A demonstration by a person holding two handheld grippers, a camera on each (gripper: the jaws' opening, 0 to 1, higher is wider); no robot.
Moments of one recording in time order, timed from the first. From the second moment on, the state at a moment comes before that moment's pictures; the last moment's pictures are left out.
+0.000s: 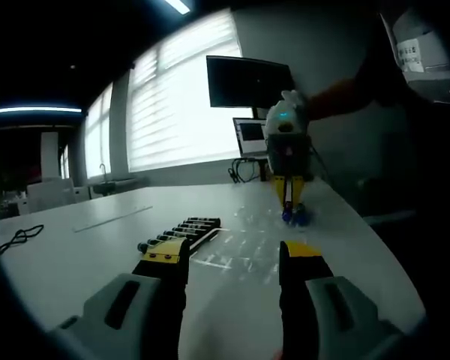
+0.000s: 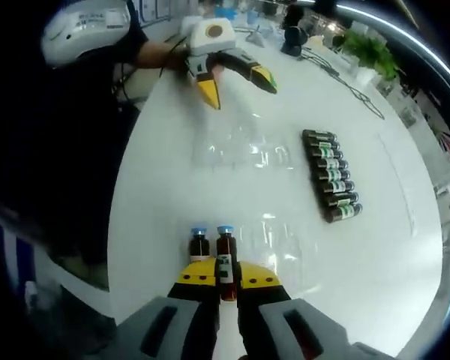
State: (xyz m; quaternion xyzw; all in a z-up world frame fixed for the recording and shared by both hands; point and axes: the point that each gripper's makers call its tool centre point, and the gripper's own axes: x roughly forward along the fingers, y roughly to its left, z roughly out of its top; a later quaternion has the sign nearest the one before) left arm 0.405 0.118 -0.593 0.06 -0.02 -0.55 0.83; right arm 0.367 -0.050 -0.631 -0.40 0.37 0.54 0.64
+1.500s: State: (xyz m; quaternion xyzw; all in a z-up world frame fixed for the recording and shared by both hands) left arm 0.405 0.118 -0.593 0.06 -0.02 -0.55 0.83; right arm 0.363 -0.045 -0.633 -0.37 0.38 0.54 0.65
